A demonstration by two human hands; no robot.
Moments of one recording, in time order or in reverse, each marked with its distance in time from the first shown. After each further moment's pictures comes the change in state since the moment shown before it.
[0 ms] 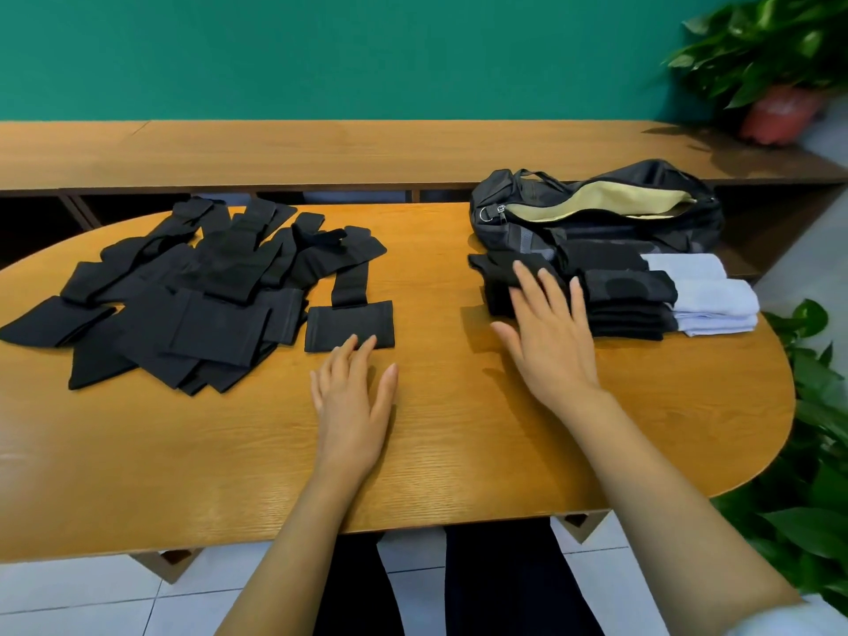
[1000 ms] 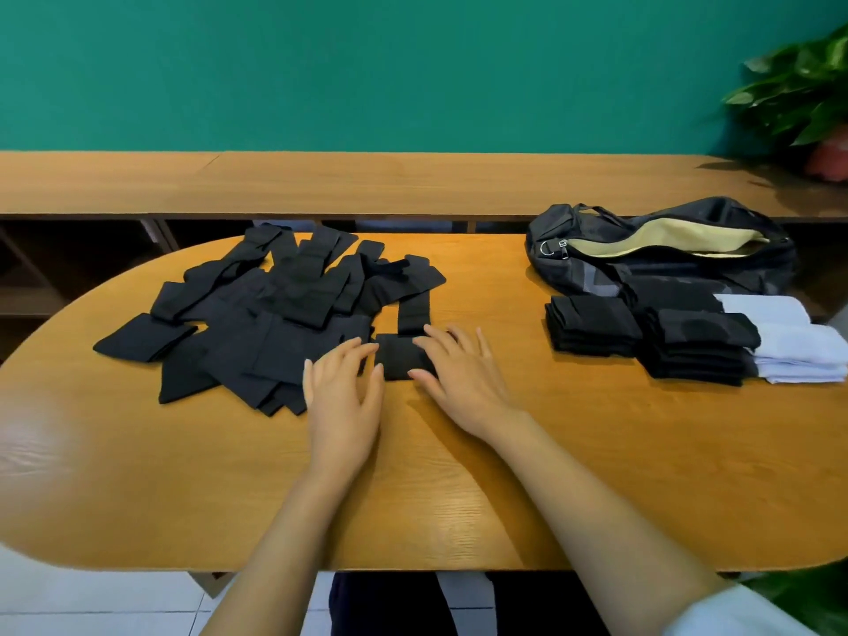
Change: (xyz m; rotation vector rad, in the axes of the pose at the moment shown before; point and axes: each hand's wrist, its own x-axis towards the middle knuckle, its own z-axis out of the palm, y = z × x) left_hand 0.040 -0.044 -0.067 0.037 0.216 0.051; right_hand 0.040 -0.153 0.012 0.359 -0.218 -0.260
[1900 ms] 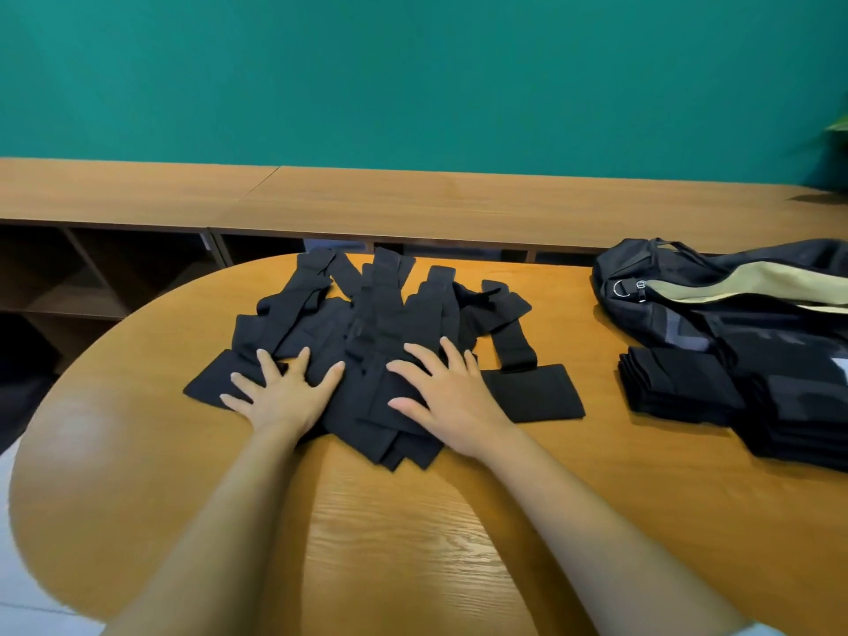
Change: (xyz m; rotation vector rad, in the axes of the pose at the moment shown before) left_hand 0.104 -0.117 -0.041 0.505 -0.348 -0.623; right_hand 0.077 -0.043 0.022 0.026 -0.102 -0.204
